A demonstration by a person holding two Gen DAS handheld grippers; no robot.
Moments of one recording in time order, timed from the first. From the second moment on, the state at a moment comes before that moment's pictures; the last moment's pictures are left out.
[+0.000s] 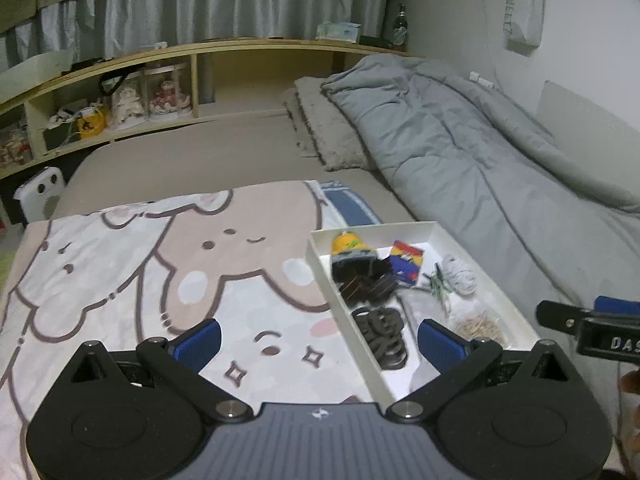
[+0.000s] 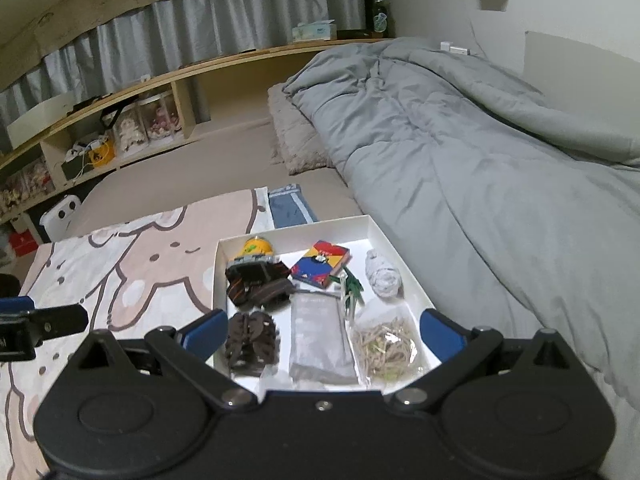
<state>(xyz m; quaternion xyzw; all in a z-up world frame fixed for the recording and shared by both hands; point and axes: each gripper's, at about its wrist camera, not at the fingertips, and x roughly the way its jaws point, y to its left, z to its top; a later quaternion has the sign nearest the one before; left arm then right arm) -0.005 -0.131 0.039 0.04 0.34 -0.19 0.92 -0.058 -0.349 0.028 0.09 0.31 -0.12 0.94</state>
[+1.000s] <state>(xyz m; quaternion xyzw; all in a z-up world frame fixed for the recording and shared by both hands) -0.021 -0.106 0.007 0.04 0.37 -0.17 0.91 -0.085 -0.327 -0.001 0.07 0.33 -0.14 0.93</state>
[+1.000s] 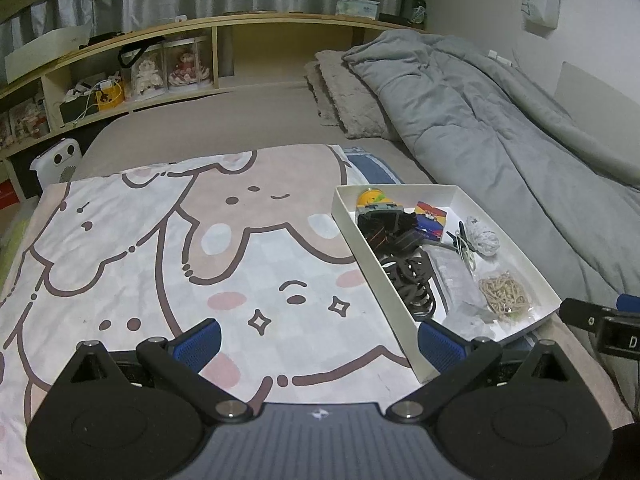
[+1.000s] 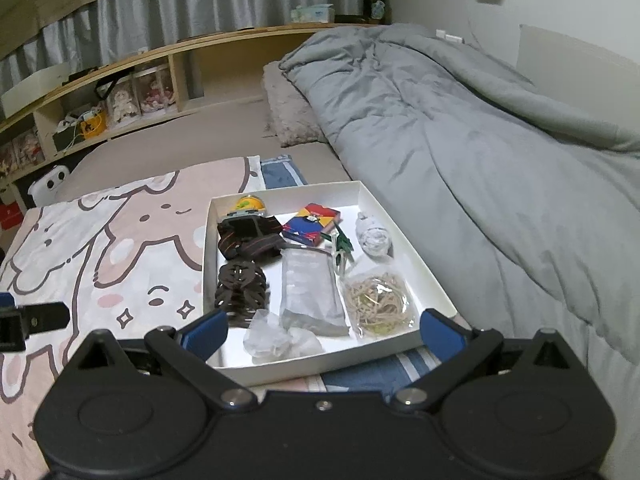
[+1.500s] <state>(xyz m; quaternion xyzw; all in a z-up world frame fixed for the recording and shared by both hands) -0.024 -0.103 0.008 0.04 0.38 -0.17 0.91 -0.088 -0.321 0.003 0.06 0.33 -0.14 0.93</state>
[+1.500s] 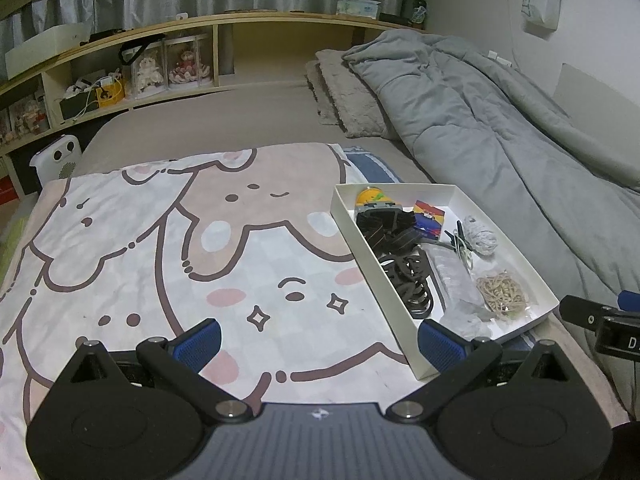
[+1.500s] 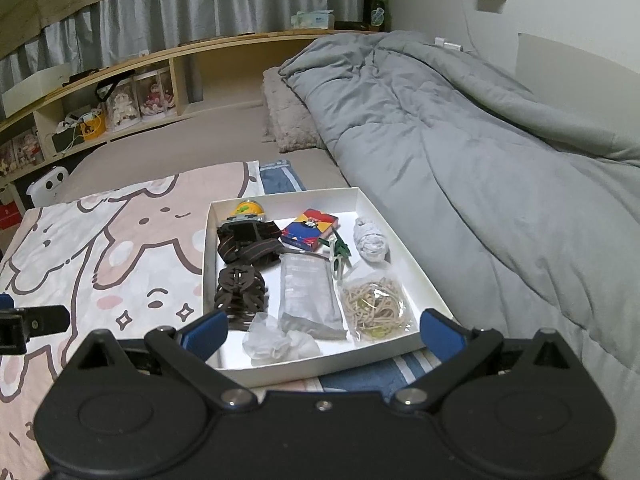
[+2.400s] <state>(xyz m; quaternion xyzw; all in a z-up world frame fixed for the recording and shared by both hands) -0.022 -0.101 0.010 0.03 0.38 -0.17 0.91 -0.088 -0.320 0.003 0.06 0.33 -0.14 0.93</state>
